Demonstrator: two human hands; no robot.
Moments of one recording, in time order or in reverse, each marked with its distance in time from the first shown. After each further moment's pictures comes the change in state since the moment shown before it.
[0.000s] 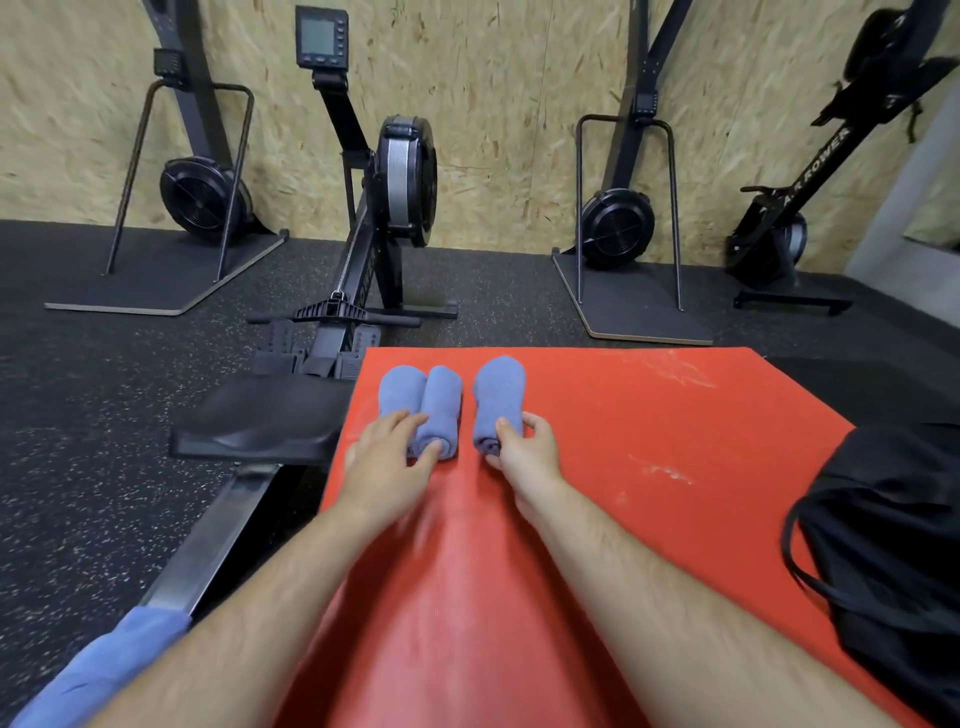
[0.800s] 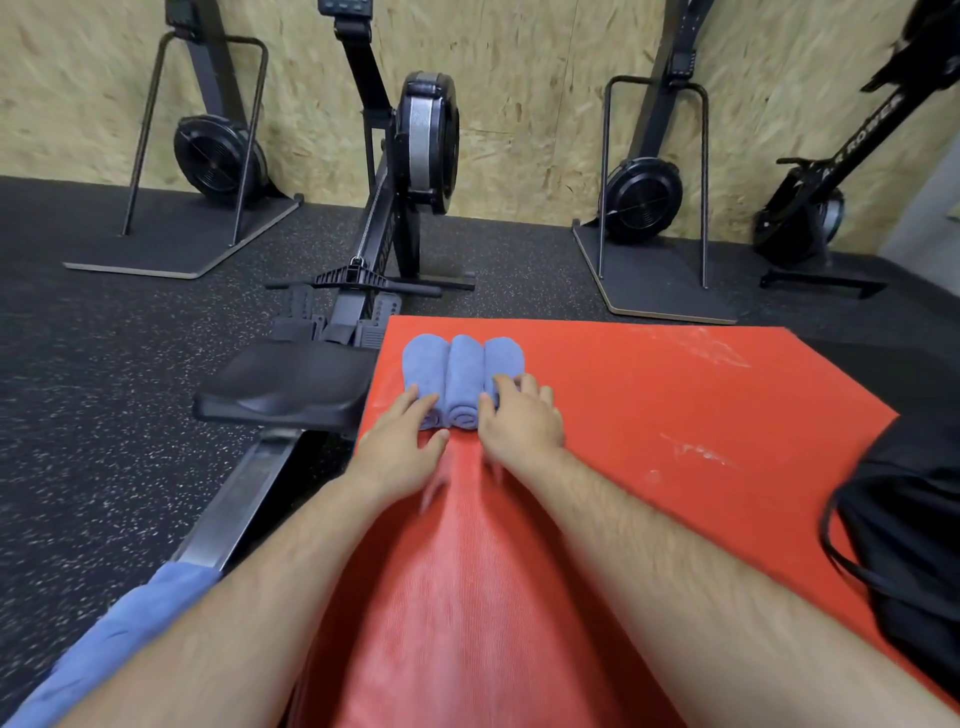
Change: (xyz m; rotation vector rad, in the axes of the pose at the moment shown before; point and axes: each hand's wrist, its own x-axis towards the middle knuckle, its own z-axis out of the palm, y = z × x) left_hand 0.001 -0.035 -0.003 -0.048 -0.164 -0.039; right_hand -0.015 -0.016 0.033 -1.194 -0.084 -0.421
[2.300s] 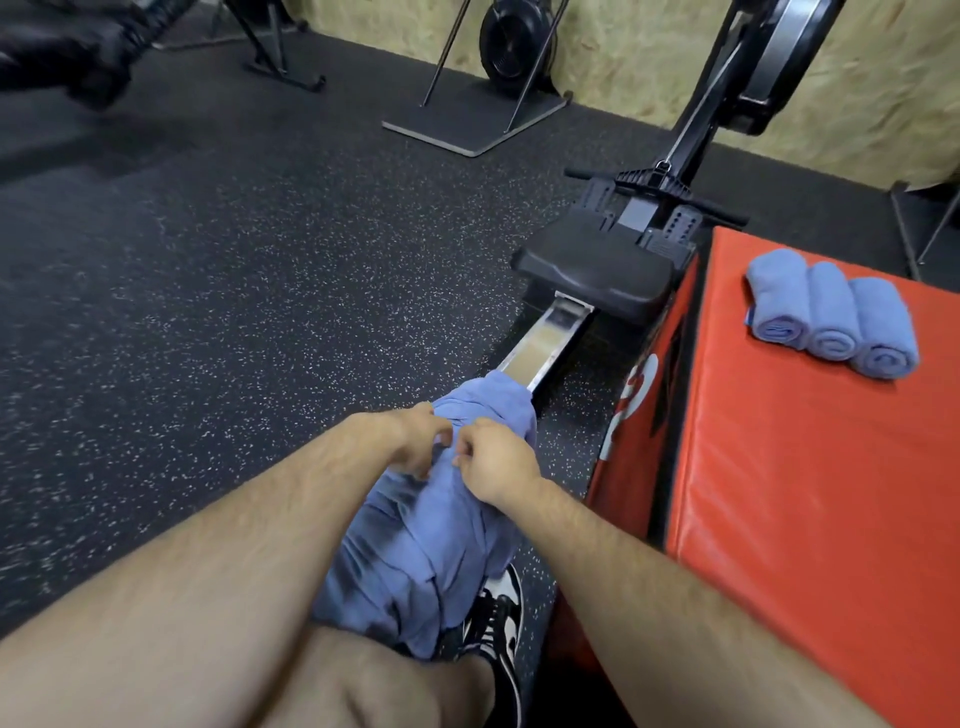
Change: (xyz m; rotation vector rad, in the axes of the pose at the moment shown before) left_hand -0.257 -0.275 -0.145 0.501 -0.667 -0.407; right_hand -0.257 -0.262 0.217 0.023 -0.564 -0.633
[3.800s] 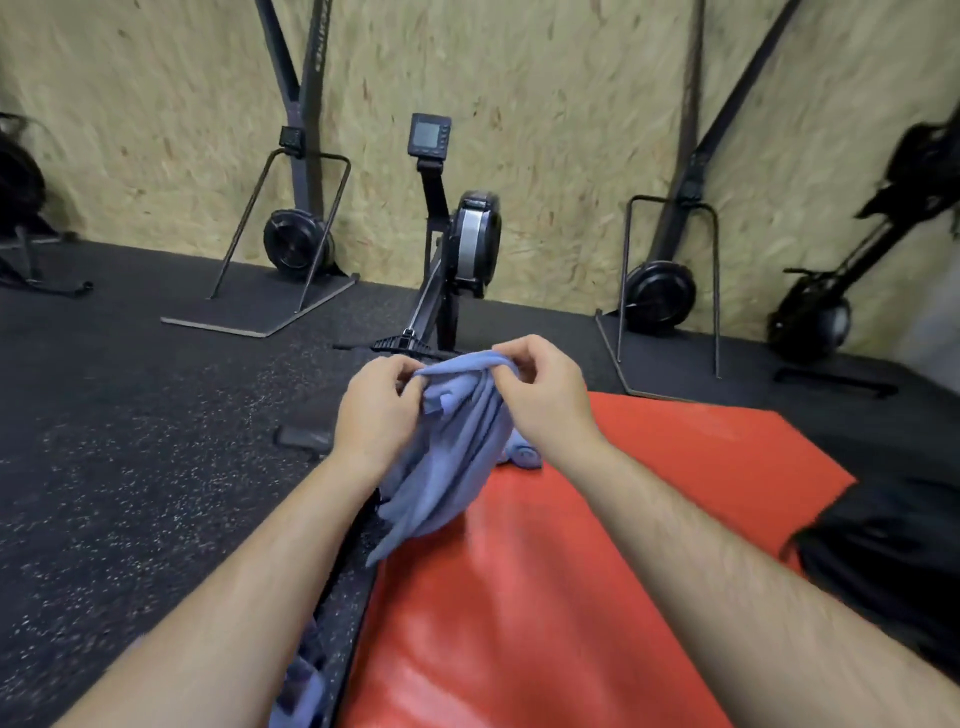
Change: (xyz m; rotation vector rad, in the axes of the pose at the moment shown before) left_hand -0.066 0.298 -0.217 -0.769 1.175 0.429; right_hand -0.201 0.142 -0.368 0.493 0.980 0.032
